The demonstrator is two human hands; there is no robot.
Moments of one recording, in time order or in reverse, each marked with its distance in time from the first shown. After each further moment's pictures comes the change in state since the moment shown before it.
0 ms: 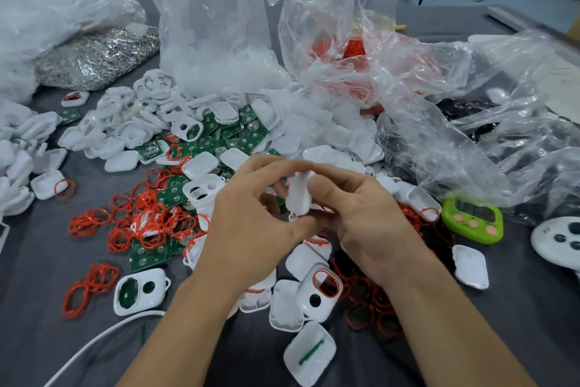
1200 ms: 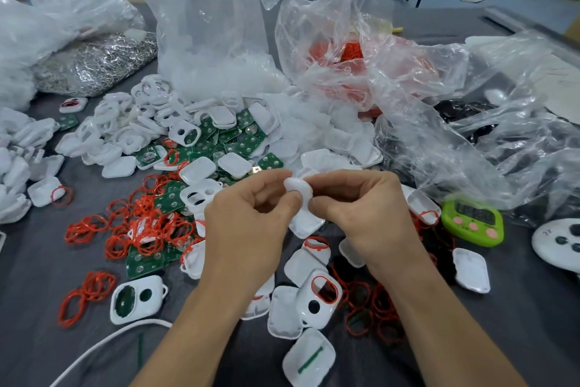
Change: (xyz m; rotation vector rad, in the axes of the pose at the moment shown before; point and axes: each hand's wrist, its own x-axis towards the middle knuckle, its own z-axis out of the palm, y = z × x) left_hand -0.003 -0.011 0.013 -0.261 0.179 -0.261; right_hand 0.001 0.001 -0.013 -0.349 0.123 -0.289
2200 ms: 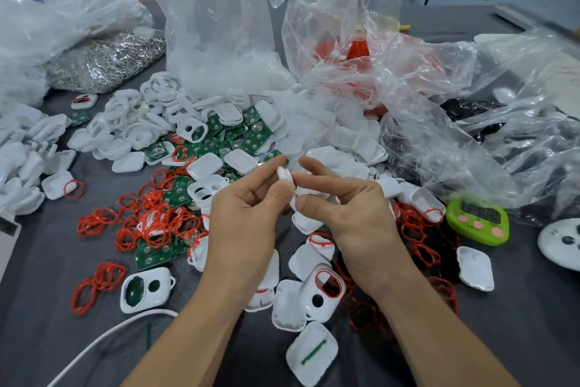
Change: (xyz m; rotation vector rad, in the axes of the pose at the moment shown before) left_hand -0.003 -0.004 0.000 -0.401 -0.050 -0.102; right_hand -0.008 0.004 0.021 0.298 -0.059 0.084
